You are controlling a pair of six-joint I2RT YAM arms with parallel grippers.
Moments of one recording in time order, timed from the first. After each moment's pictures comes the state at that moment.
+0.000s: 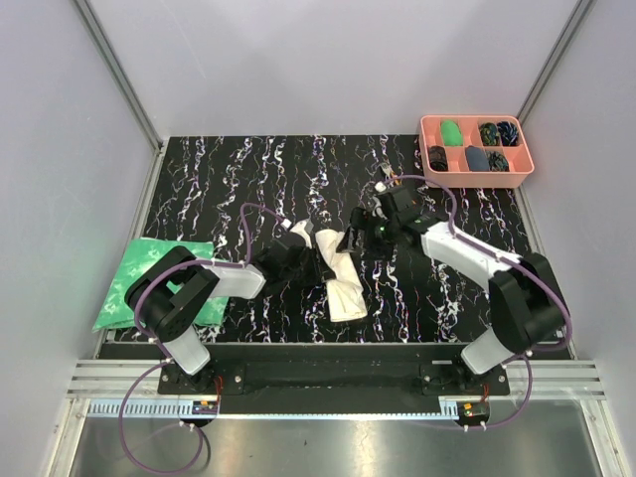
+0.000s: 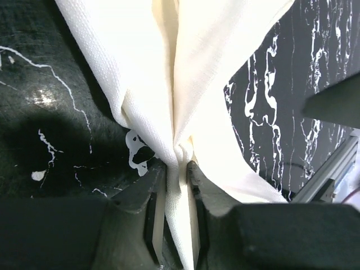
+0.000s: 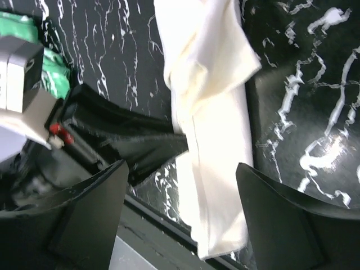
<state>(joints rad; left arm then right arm) -0.72 1.67 0.64 0.37 0.18 -0.84 0.52 1.57 1.03 -0.34 -0.33 0.69</state>
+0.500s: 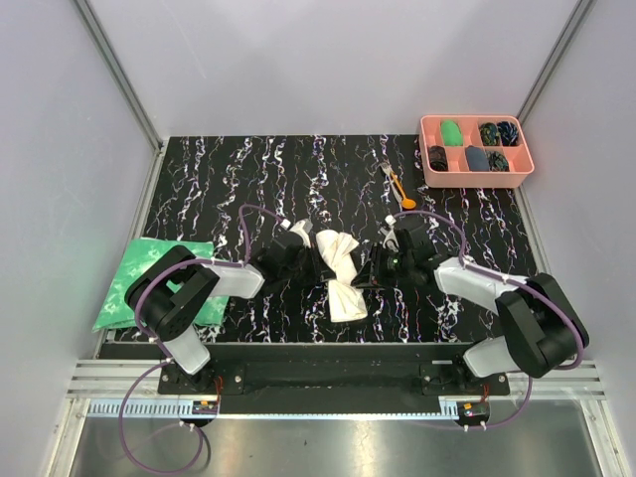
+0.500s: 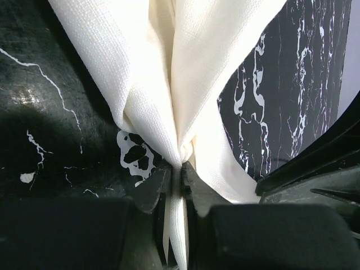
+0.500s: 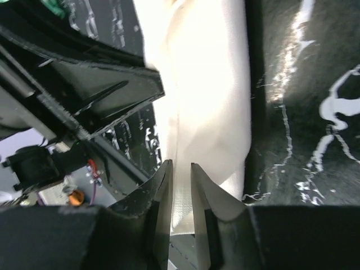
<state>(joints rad) -0.71 1.67 0.64 0.41 0.23 -0.87 0.50 1.41 0.65 -0.09 -0.49 0.75</state>
